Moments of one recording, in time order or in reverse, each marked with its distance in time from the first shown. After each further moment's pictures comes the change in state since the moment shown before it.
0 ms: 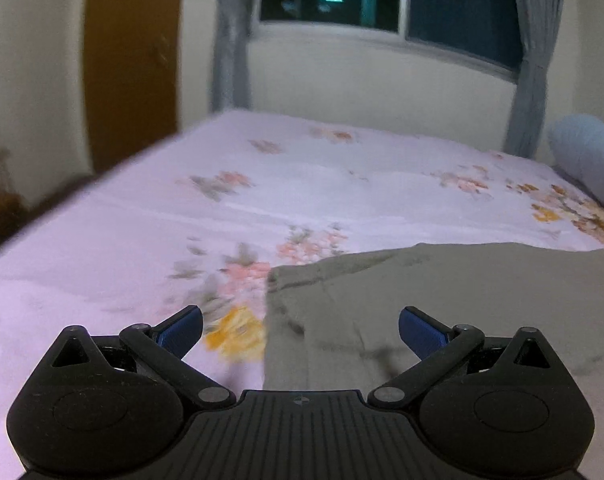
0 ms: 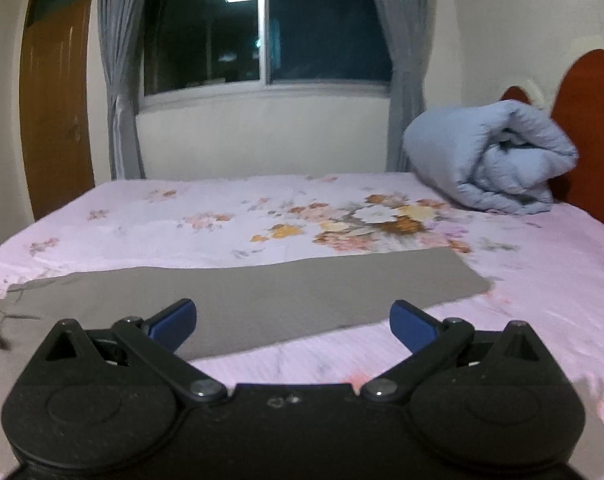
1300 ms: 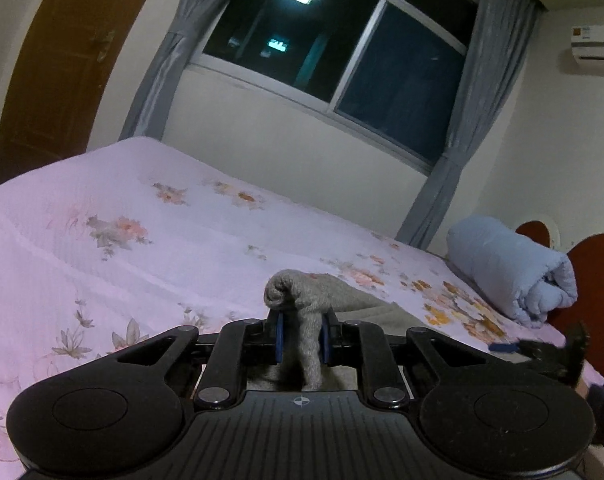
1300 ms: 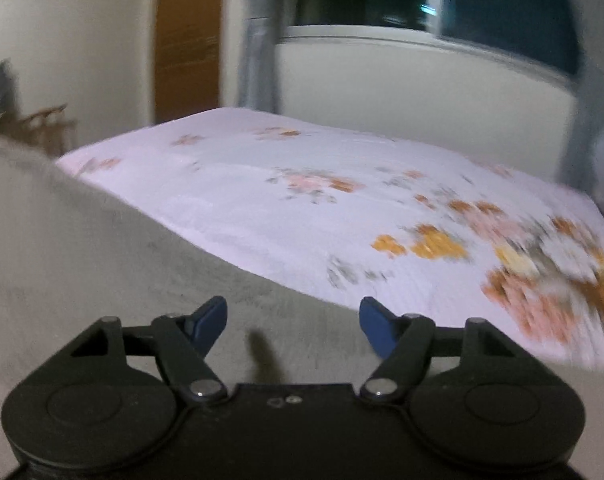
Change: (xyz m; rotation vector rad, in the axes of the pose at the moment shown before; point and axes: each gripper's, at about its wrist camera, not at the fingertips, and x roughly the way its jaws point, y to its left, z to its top) left arm 0.008 0.032 0.024 -0.172 -0.188 -0.385; right arm 0.255 0.038 0.037 -0.392 0.108 0.459
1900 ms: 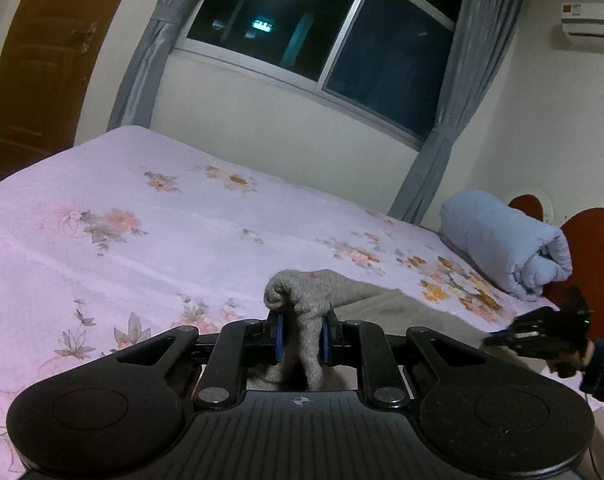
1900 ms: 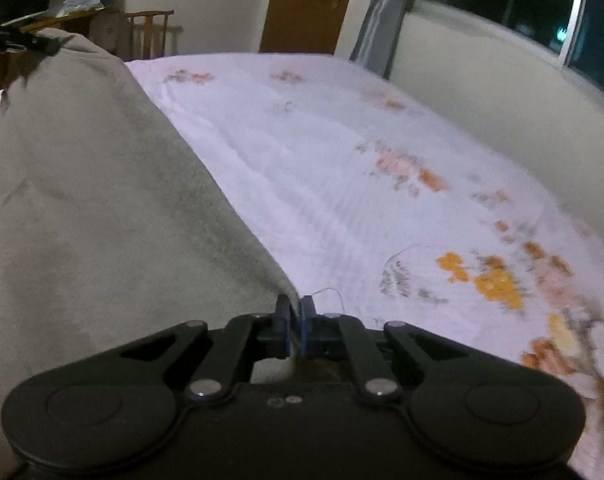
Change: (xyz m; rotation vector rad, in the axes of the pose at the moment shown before) left arm -0.002 0.000 0.008 0.045 0.064 -0.025; right arm -0.004 0.020 0.016 -0.253 0.140 0.148
